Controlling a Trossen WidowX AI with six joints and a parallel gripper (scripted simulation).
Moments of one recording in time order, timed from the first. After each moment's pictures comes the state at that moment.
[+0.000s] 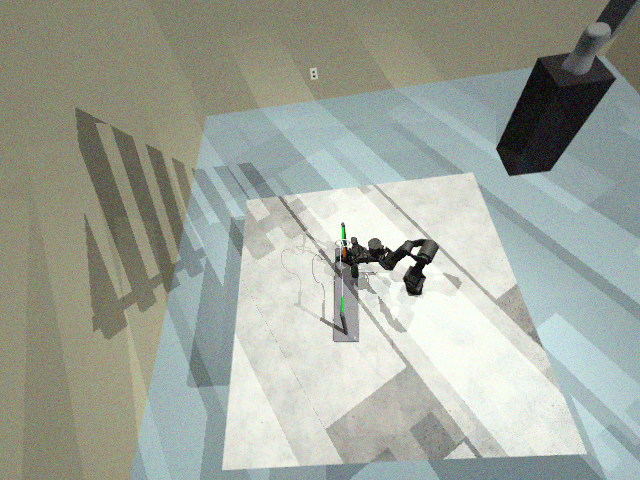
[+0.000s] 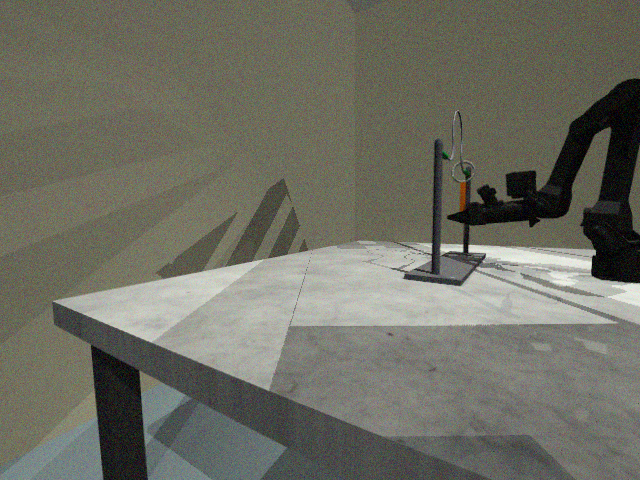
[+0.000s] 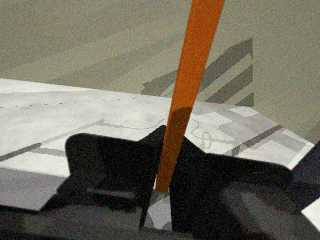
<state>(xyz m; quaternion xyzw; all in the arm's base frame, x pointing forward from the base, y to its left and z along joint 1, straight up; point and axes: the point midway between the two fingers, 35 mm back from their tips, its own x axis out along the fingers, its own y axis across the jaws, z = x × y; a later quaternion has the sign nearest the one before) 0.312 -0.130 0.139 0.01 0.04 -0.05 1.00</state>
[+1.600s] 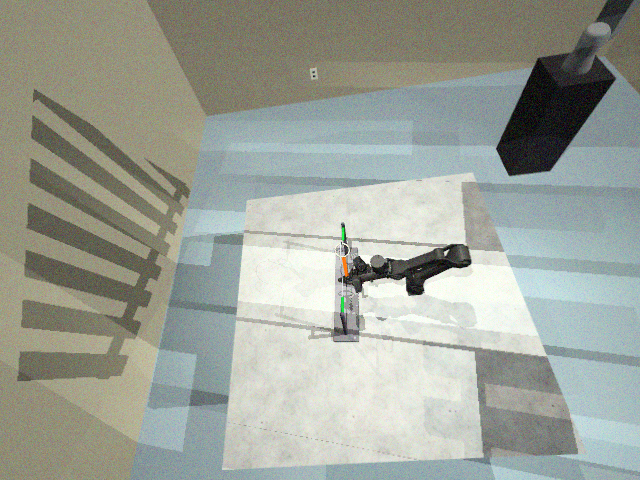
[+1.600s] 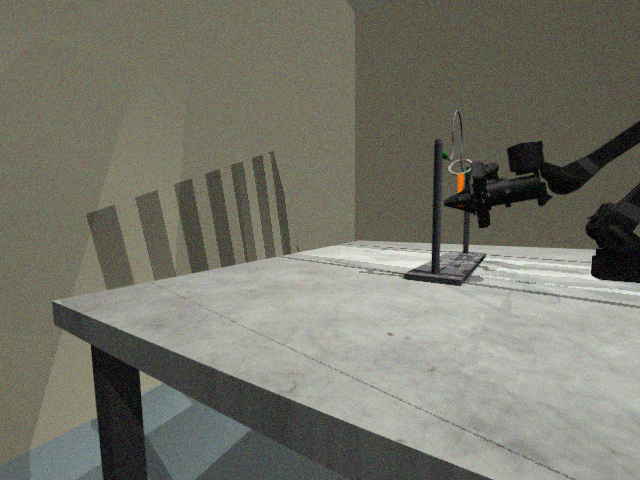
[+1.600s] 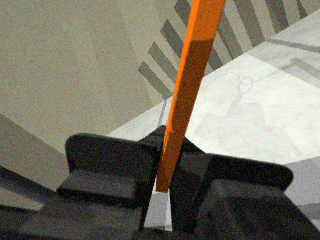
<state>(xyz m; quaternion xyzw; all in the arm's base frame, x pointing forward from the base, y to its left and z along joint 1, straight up) 0.309 -0.006 0.180 0.35 0.08 -0.01 0.93</state>
